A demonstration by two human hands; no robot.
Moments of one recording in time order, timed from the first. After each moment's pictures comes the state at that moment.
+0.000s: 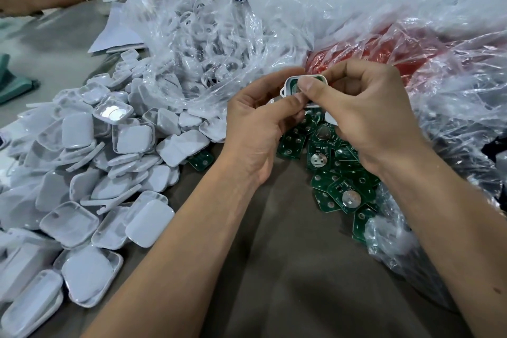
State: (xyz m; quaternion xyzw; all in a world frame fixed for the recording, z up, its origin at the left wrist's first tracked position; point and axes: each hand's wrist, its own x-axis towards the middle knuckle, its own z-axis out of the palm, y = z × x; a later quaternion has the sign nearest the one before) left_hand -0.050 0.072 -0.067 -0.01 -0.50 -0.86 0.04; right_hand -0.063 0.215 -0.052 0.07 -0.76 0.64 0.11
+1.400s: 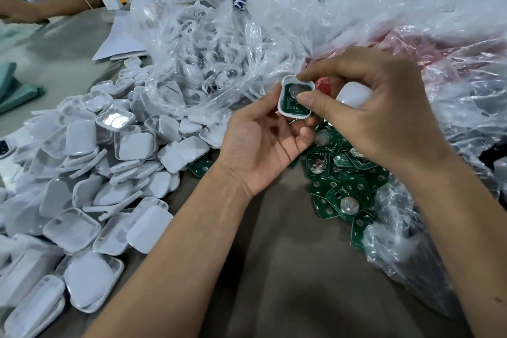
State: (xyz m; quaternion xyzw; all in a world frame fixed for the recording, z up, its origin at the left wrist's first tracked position) left_hand -0.046 0.066 -0.058 0.01 -0.33 -0.93 -0.18; right_hand -0.060 0.234 -0.030 0.25 -0.84 0.42 0.22
